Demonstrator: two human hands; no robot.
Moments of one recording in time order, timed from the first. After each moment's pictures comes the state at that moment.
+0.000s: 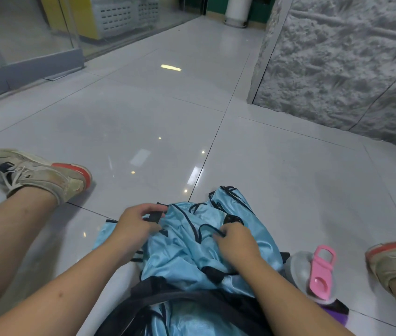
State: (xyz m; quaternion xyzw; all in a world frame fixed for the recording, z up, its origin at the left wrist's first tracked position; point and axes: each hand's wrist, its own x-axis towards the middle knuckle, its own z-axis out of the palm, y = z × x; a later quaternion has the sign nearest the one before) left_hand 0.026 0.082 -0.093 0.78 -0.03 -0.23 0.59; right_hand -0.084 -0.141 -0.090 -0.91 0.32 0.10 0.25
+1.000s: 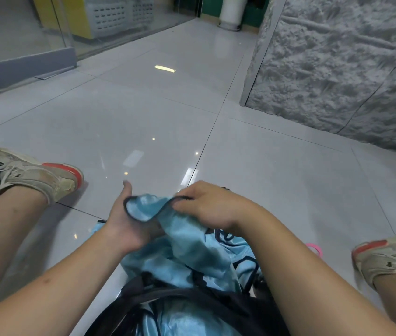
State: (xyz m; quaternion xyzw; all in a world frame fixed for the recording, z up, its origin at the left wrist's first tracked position) left_hand 0.022 0.064 -0.035 0.32 0.16 -0.47 0.81; right_hand -0.054 -0.107 0.052 -0.84 0.04 0.20 0.51
